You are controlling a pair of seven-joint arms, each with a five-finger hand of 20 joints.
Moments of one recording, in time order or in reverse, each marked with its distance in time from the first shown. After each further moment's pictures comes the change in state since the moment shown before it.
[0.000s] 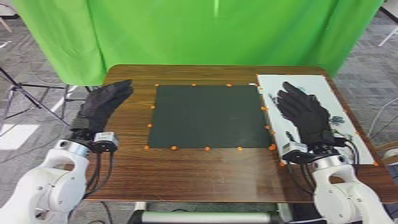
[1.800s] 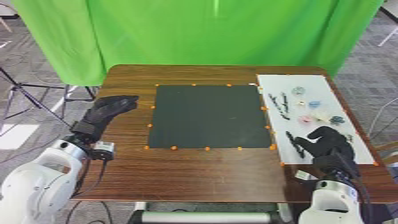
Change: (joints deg) left arm 0.5 -0.1 -3.9 0.5 13.1 -10.2 -6.0; right arm -10.8 11.4 -13.2 -9.6 -78.8 36.4 47.1
